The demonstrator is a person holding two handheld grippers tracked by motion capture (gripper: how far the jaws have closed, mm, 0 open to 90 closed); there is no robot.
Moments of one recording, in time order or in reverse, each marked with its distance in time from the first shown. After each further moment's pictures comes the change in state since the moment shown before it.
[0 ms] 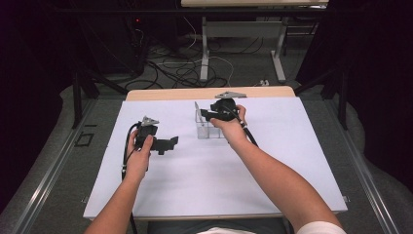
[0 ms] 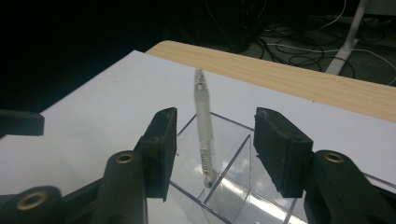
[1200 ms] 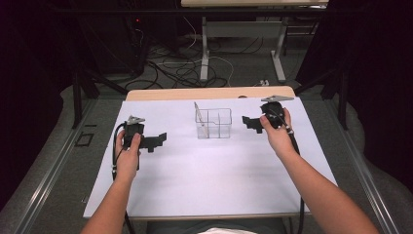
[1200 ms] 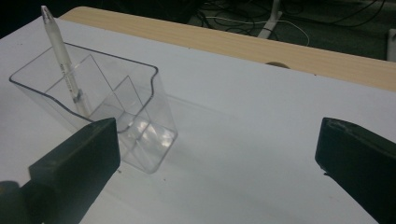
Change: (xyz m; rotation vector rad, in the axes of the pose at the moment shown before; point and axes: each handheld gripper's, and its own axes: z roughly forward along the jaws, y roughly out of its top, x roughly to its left) left arm 0.032 -0.008 -0.014 -0.041 0.056 -0.105; right arm -0.090 -0.024 -0.098 0.095 -0.216 0.001
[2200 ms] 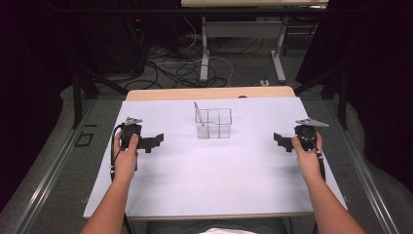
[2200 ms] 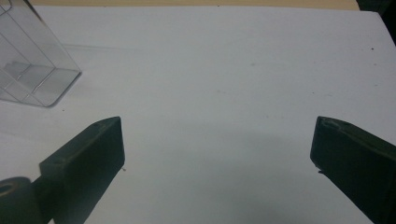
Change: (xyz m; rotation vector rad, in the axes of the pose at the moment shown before) left arm 0.008 -0.006 0.004 0.019 0.019 -0.017; right arm -0.073 -0.088 -0.038 -0.015 -0.135 0.130
